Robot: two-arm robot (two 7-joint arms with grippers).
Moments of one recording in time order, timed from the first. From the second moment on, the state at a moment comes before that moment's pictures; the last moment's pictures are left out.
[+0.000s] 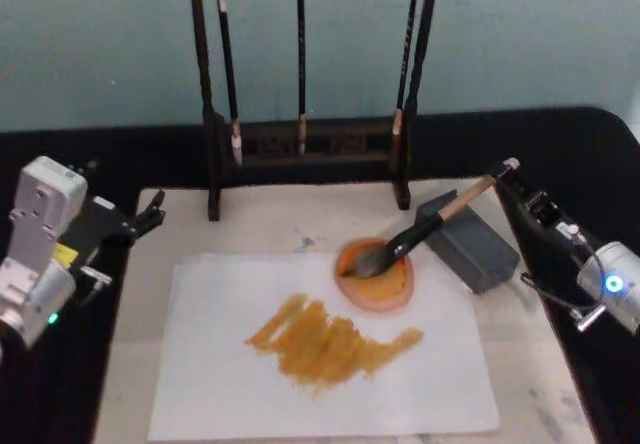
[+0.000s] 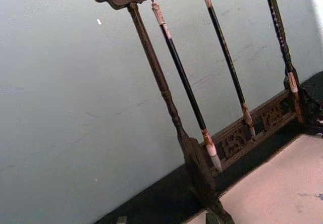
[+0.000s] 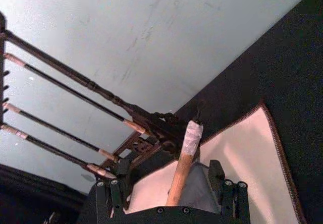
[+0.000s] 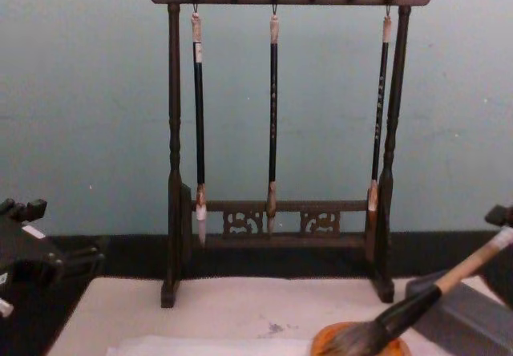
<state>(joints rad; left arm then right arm) -0.20 0.60 0.45 -1.41 -0.25 -0.12 0.03 0.20 0.40 -0.19 -1.29 1.31 0.28 0.29</state>
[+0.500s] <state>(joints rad) -0.20 0.60 0.45 -1.41 -0.25 -0.12 0.03 0.30 0.33 -0.24 -1.12 1.34 0.23 0.31</state>
